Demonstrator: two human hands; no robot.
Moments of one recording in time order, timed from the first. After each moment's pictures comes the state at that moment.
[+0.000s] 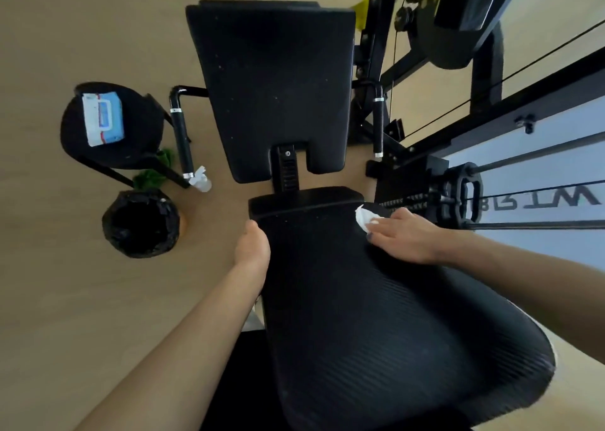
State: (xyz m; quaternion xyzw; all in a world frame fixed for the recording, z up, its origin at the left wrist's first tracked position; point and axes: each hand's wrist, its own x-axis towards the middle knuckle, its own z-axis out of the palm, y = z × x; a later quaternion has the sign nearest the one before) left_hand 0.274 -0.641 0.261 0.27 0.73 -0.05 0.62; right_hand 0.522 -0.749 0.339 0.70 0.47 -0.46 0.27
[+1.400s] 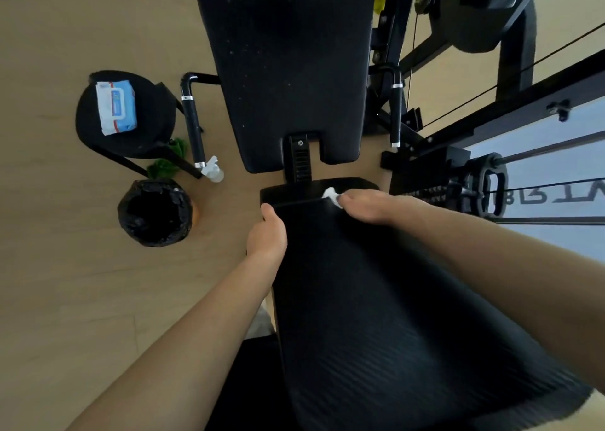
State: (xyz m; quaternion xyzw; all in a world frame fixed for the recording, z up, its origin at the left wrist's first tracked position) left_hand 0.289 -0.638 0.269 0.34 0.73 -0.08 0.58; right_hand 0.483 -0.673 0.285 0.74 0.39 -0.52 0.17
